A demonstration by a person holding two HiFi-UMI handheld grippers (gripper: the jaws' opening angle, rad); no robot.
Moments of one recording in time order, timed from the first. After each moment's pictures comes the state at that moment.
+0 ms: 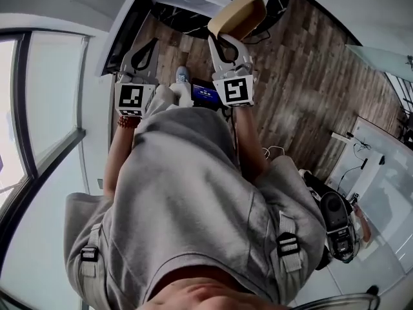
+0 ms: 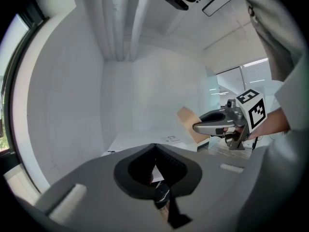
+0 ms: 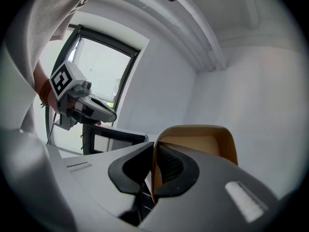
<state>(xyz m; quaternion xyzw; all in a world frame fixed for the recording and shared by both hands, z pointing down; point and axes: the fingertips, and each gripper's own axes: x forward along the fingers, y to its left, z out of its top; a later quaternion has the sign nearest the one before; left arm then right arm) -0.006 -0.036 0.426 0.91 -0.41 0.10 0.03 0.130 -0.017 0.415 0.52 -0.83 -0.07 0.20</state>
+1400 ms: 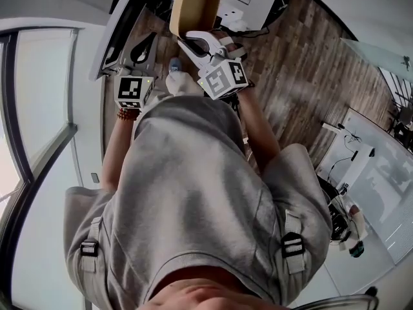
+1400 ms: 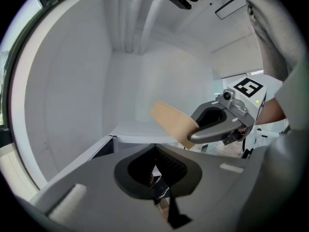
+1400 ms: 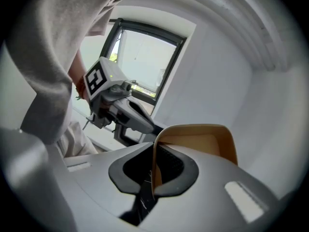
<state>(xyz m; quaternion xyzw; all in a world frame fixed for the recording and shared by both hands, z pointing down) -0.014 -0.072 0.486 0.90 -0.41 0.09 0.09 0.038 -0.039 0.469 0.27 -0.89 -0.14 0.32</state>
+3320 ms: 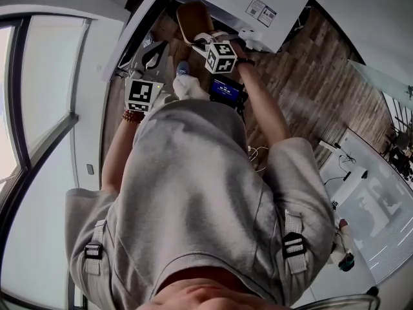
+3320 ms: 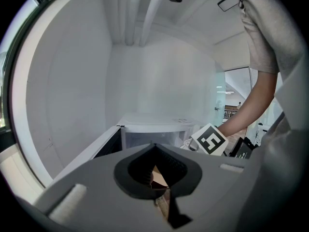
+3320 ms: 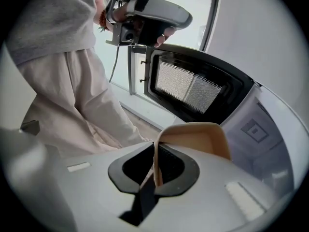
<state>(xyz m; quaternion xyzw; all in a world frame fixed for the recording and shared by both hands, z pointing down) -0.036 -0.086 0.511 0.90 -0.41 0.14 0.09 0.040 -0.060 0.682 0.01 -0.86 -0.09 0.50</state>
